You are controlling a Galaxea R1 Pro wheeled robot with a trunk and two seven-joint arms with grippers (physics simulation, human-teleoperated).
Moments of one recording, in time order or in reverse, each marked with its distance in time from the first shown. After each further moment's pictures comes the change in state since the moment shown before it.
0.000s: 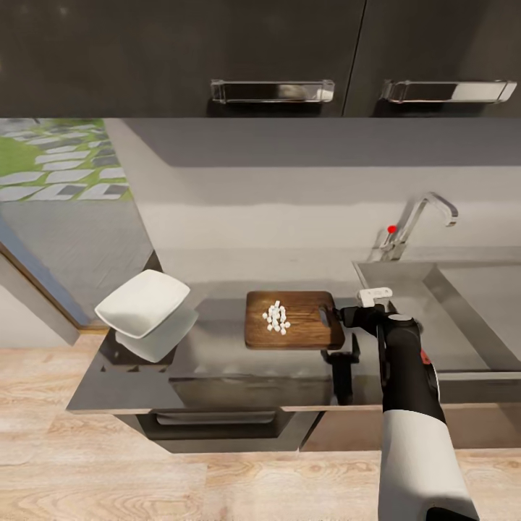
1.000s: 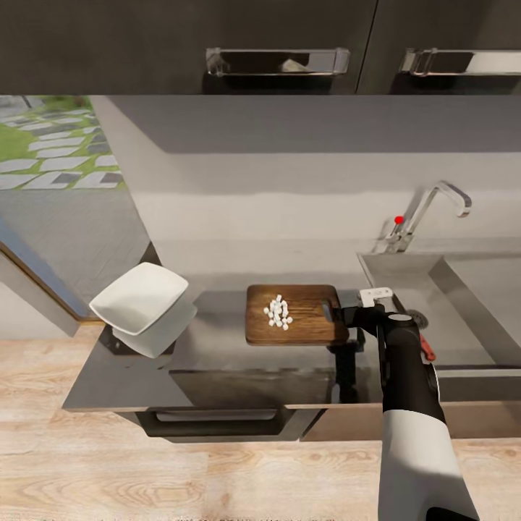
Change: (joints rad) left arm 0.000 0.000 0.000 0.003 0.000 0.000 0.000; right arm 0.000 0.000 0.000 0.000 0.000 0.000 0.000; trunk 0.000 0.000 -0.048
